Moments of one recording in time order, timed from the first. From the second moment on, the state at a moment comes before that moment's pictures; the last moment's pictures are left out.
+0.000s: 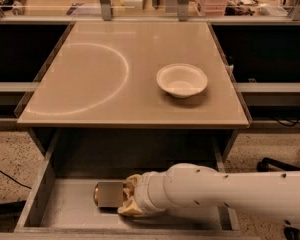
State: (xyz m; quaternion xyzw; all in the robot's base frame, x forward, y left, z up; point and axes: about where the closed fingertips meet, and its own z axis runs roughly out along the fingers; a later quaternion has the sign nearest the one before) arm 0.402 0.062 0.604 -0.61 0.71 0.16 0.31
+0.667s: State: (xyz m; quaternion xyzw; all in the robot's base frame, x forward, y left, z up) arm 0.398 0.051 0.634 -0.62 0.70 0.15 0.32
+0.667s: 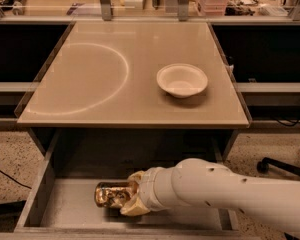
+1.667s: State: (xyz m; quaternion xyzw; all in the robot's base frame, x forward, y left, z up) arm 0.348 -0.017 0.794 -0.60 0.73 -0.01 0.31
